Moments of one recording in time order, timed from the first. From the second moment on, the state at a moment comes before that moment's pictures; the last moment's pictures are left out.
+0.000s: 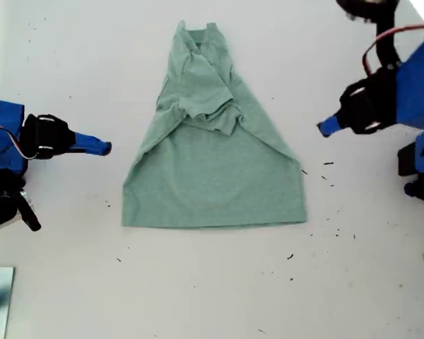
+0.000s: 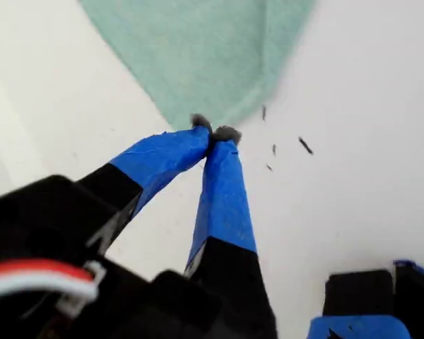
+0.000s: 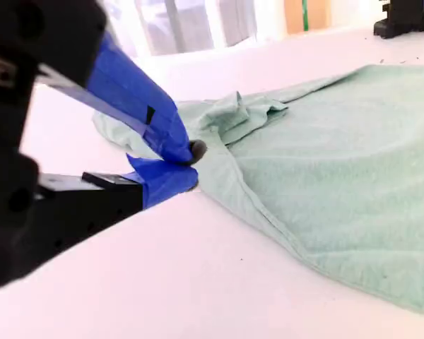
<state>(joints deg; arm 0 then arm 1) -12.6 200.0 185.4 57.0 6.2 12.1 132.9 92.8 100.4 -30.3</state>
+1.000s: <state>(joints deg) -12.6 200.1 185.4 57.0 6.8 -7.7 112.1 127.0 61.6 -6.6</state>
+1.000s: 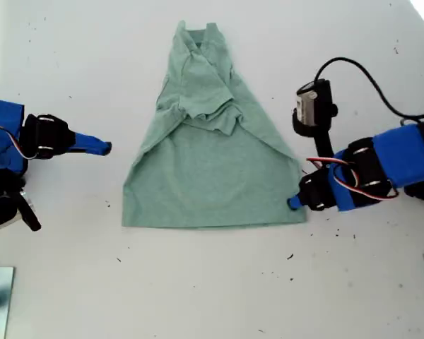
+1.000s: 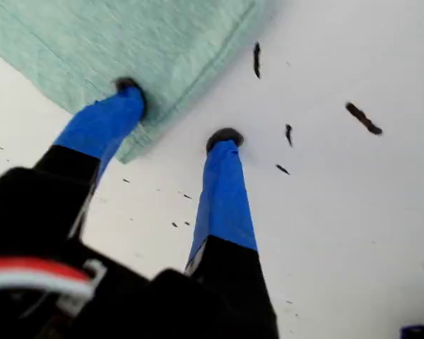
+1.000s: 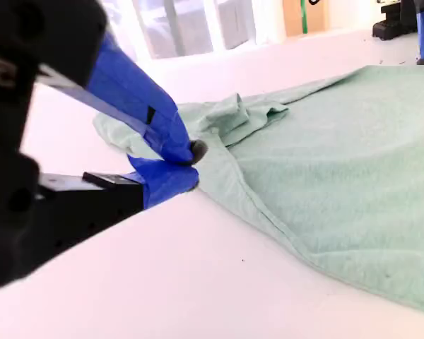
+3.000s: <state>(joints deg) -12.3 200.3 185.4 57.0 6.8 -8.3 103.3 77.9 96.0 -16.0</state>
